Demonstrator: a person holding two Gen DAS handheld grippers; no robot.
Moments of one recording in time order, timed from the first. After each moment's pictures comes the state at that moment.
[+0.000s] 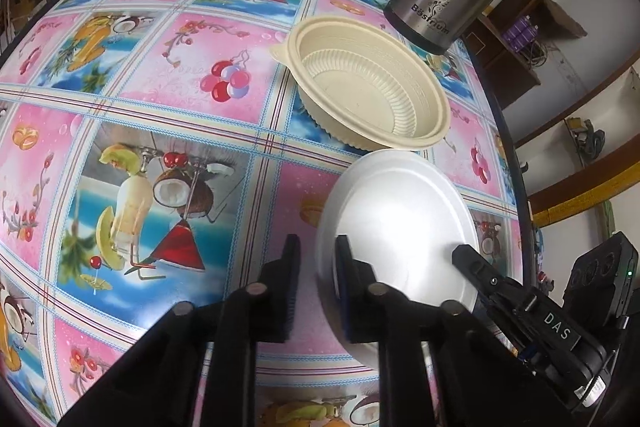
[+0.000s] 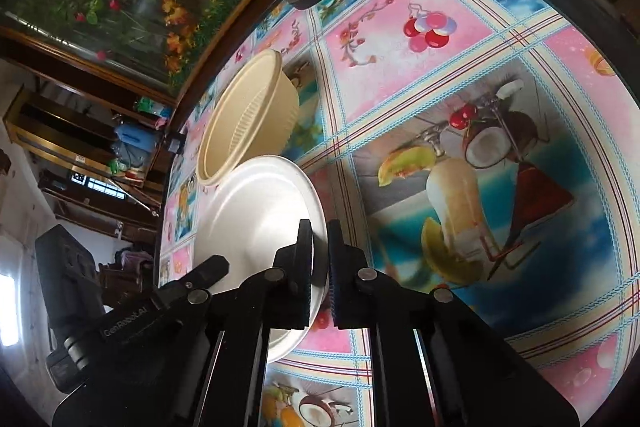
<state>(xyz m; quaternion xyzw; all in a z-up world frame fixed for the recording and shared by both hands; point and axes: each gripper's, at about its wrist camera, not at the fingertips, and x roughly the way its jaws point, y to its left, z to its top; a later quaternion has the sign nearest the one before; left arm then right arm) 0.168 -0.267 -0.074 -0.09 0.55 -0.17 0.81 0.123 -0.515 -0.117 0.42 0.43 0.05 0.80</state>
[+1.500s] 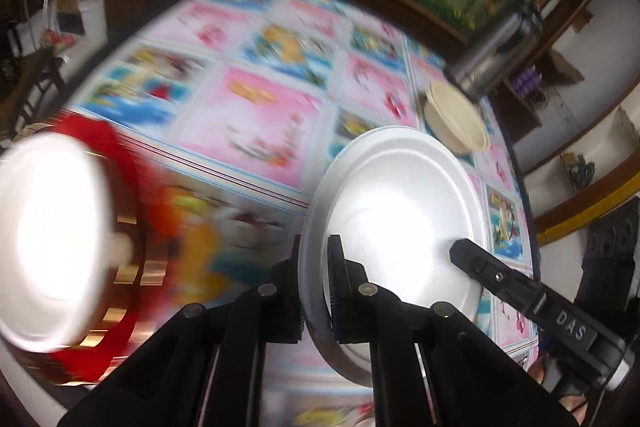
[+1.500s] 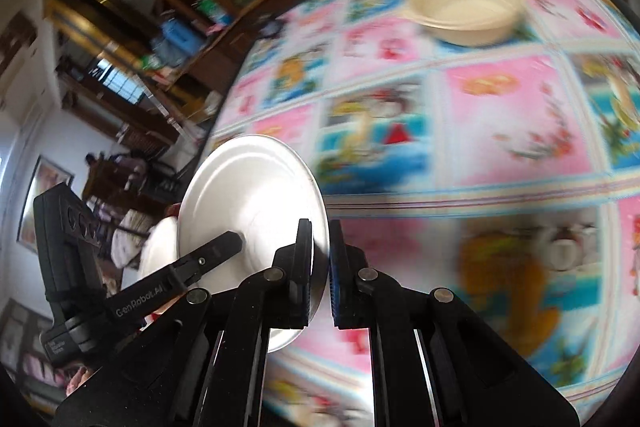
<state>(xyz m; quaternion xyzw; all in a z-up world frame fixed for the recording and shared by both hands) 0.066 -0.035 -0.021 -0.14 0.49 -0.13 0.85 0.082 -0.286 -0.042 0.28 0.47 0.16 0.82</state>
